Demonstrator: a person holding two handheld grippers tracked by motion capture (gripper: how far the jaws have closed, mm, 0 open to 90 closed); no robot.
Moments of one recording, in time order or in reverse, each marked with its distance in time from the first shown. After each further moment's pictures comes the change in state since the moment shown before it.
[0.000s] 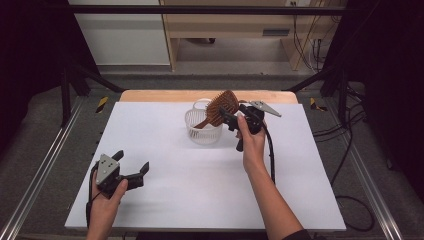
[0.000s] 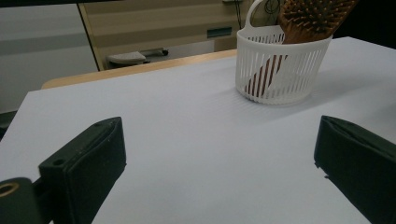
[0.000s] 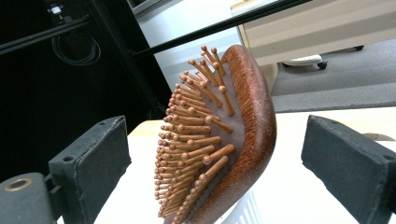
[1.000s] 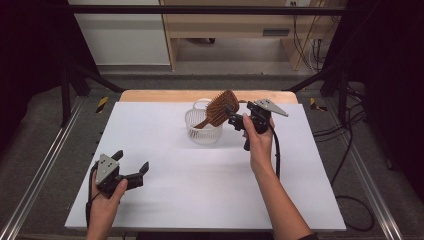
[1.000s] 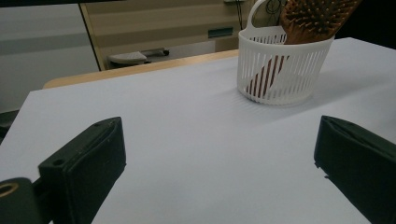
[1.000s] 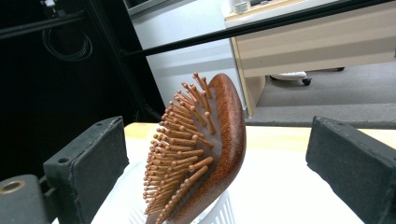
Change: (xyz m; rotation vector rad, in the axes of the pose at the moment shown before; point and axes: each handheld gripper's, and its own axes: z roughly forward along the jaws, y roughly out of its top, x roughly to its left) left arm 0.001 0.000 0.000 -0.001 0.005 -0.004; right arm 0.000 0.015 -0.020 -0.019 -0.033 -0.099
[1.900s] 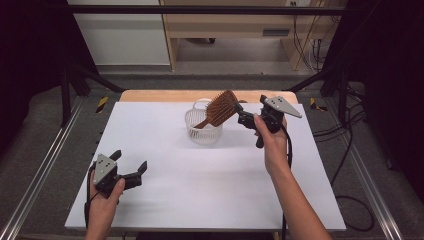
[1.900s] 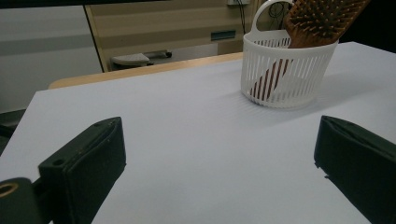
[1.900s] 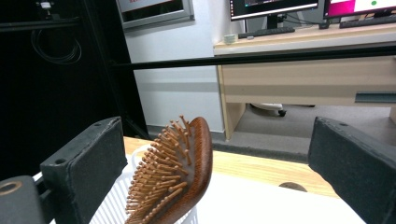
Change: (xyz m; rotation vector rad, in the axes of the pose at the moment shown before) left arm 0.004 0.000 -0.002 -0.012 0.010 -0.011; right arm -0.001 0.025 -0.035 -0.088 -0.057 -0.139
